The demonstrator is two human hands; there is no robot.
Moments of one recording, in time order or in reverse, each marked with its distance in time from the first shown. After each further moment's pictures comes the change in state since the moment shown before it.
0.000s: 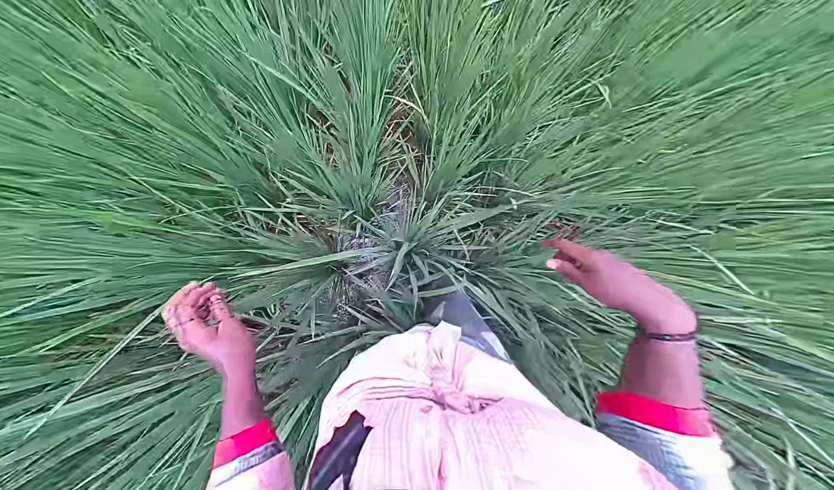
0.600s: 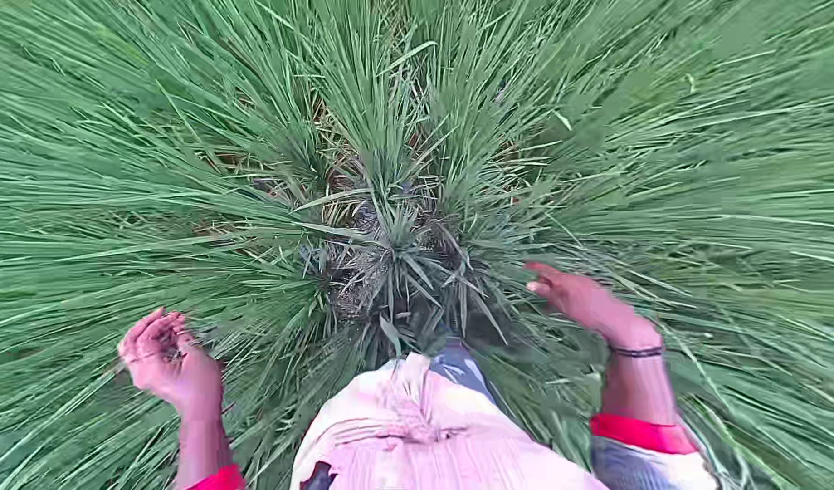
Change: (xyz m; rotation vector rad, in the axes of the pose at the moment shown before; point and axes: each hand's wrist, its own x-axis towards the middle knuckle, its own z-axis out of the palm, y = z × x) left_hand 0.135 0.141 0.260 0.088 -0.178 0.188; right_hand 0.178 0.131 -0.154 0.150 -0.145 0.193
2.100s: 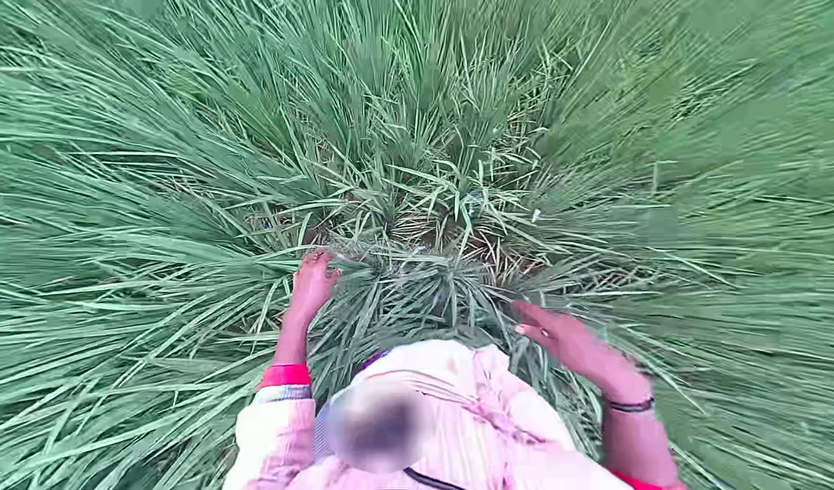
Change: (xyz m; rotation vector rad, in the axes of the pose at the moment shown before) left_hand 0.407 -0.012 0.227 0.162 -0.796 -0.477; right_hand 0.286 -0.334 -0.270 -0.293 -0.095 -0.349
